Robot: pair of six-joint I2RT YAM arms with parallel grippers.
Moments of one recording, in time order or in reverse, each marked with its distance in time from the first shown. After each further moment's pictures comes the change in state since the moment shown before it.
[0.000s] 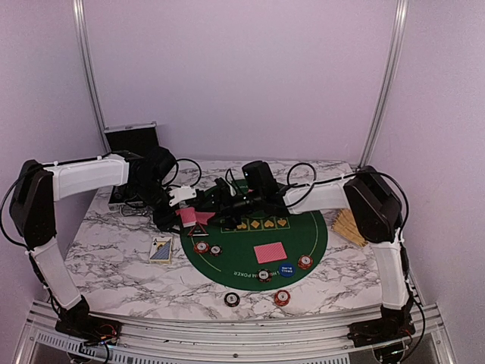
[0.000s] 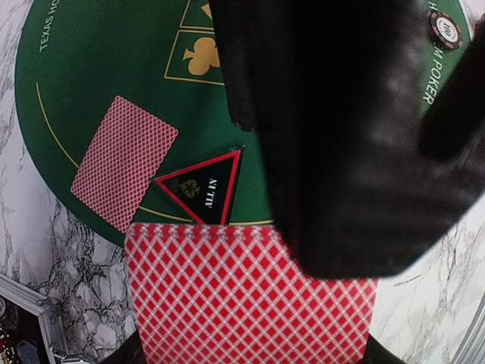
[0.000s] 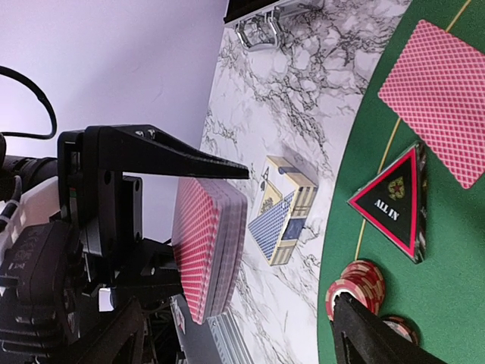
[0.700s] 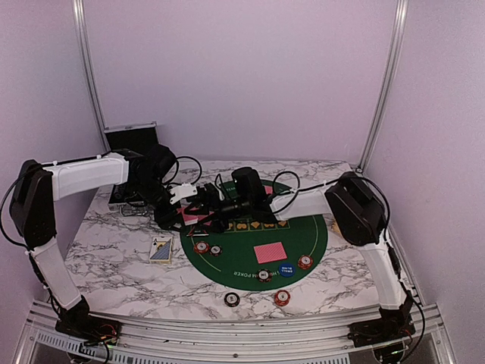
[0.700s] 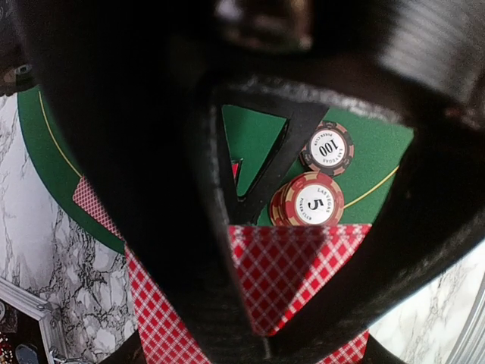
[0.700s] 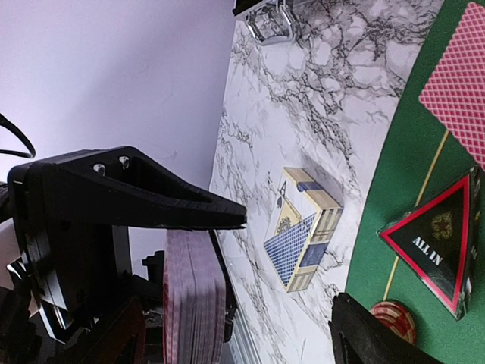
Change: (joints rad) left arm -0.003 0.000 0.017 -0.003 0.026 -0.019; right arm 0.037 0.139 0.109 0.124 -0.024 0.132
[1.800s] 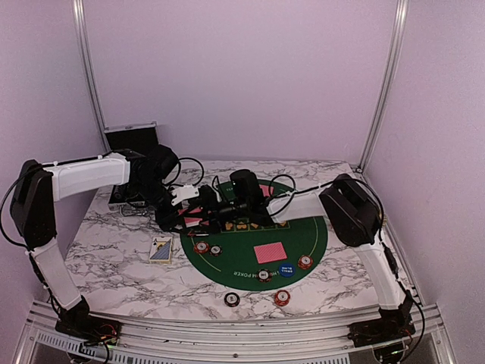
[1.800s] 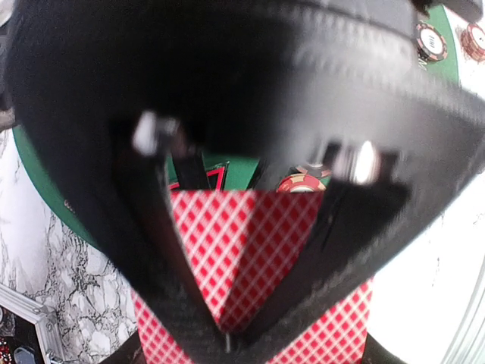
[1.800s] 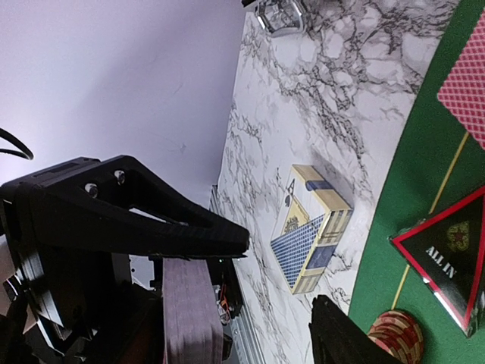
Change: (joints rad) left arm -0.013 0.000 0.005 -0.015 0.000 -0.003; right arm -0.004 0.051 0.030 0.064 -0.042 0.037
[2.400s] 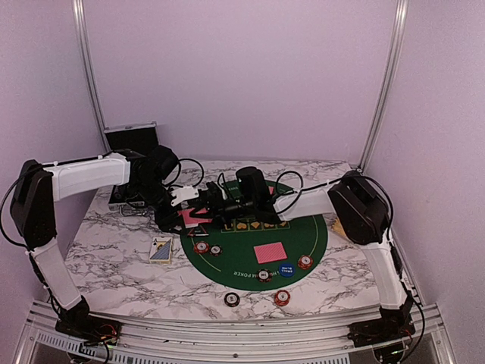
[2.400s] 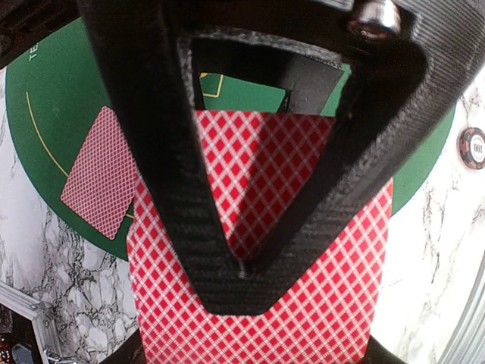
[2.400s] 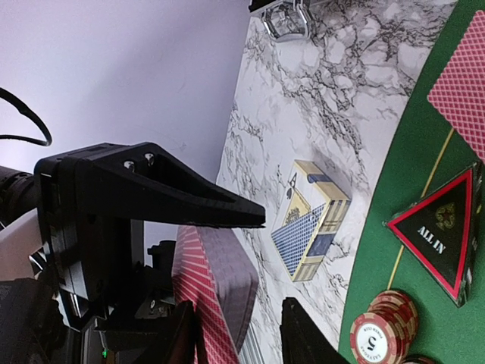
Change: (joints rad) left arm -0.002 0.000 0.000 -0.014 -0.011 0.001; right arm -0.016 -0.077 -0.080 -0.010 0.008 -0.049
